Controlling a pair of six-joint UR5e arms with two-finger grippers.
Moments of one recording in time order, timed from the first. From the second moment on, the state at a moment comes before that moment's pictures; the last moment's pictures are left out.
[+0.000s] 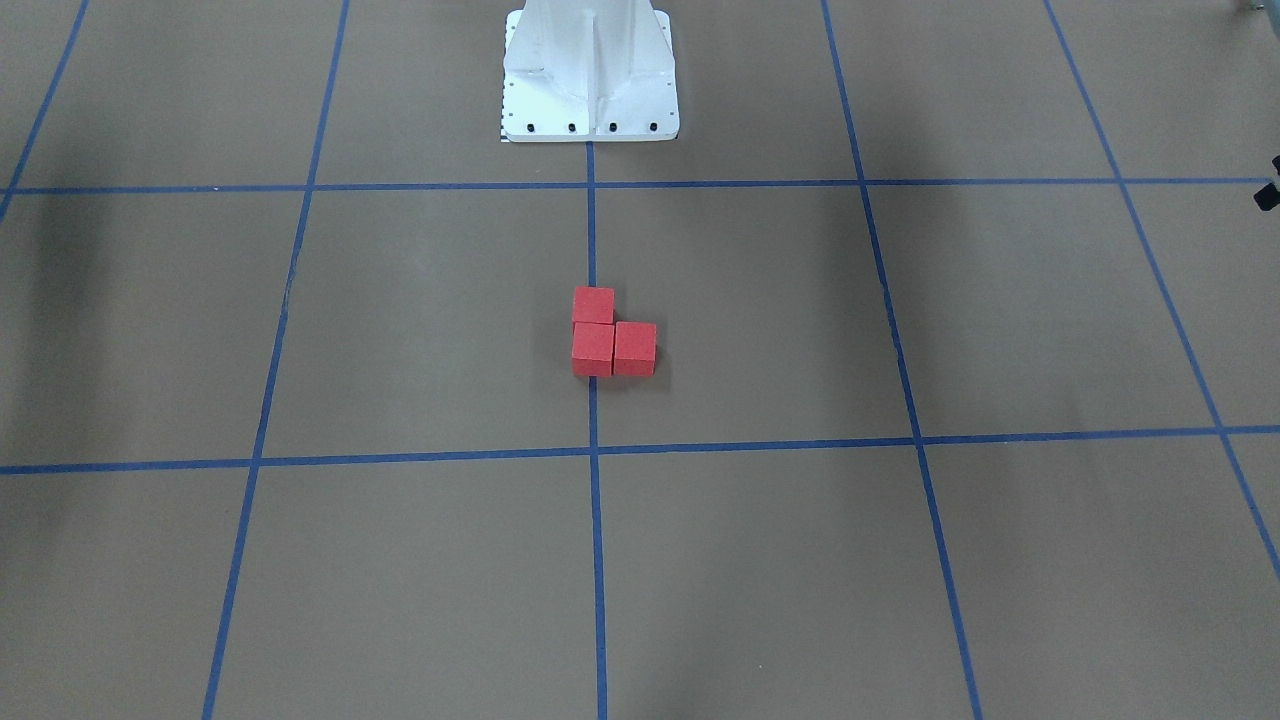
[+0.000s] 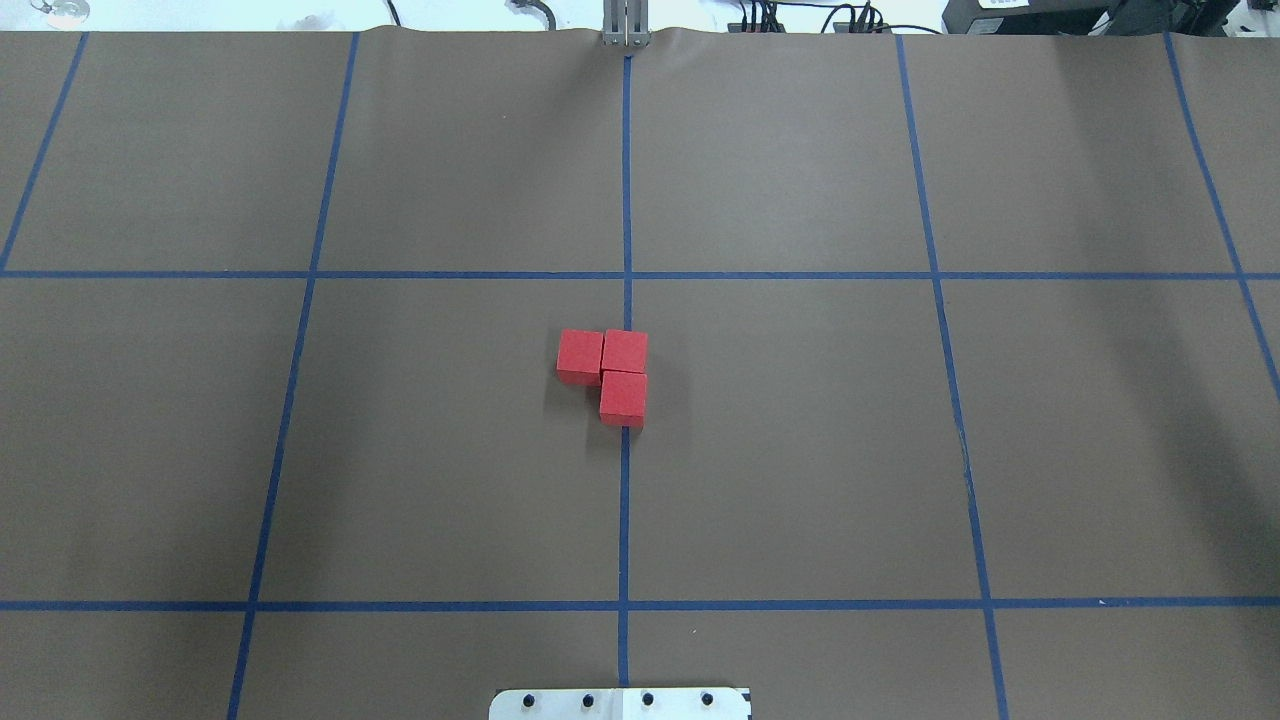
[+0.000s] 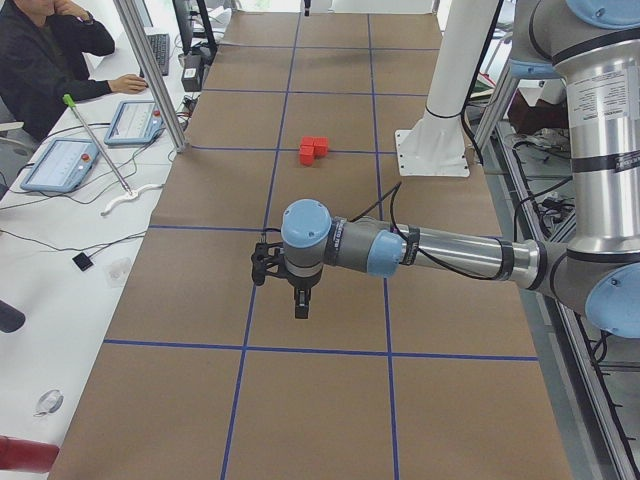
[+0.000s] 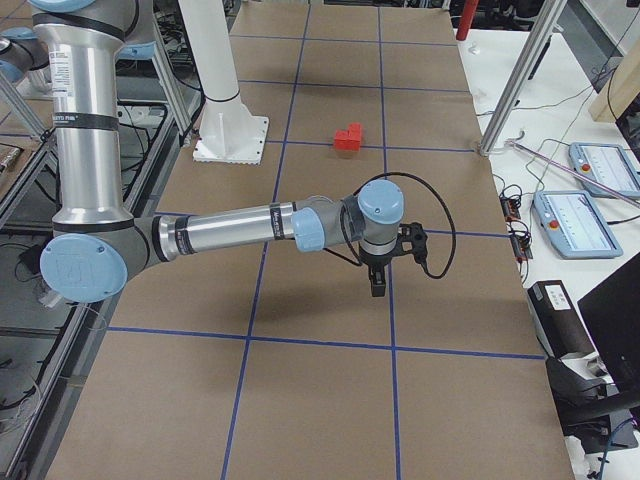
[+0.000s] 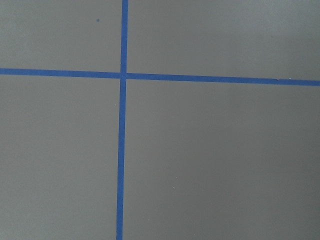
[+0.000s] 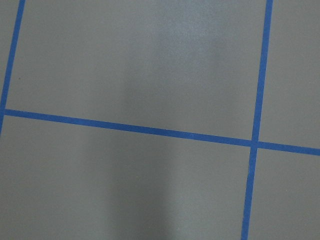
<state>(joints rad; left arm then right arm) -1.52 -1.39 -1.88 -1.66 -2.44 -0.21 1.47 -1.57 1.75 -1.49 2.40 0.18</state>
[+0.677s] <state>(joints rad) -1.57 -1.39 -1.78 -1.67 -2.45 -0.20 1.52 -1.61 1.74 -1.49 2.38 0.18</state>
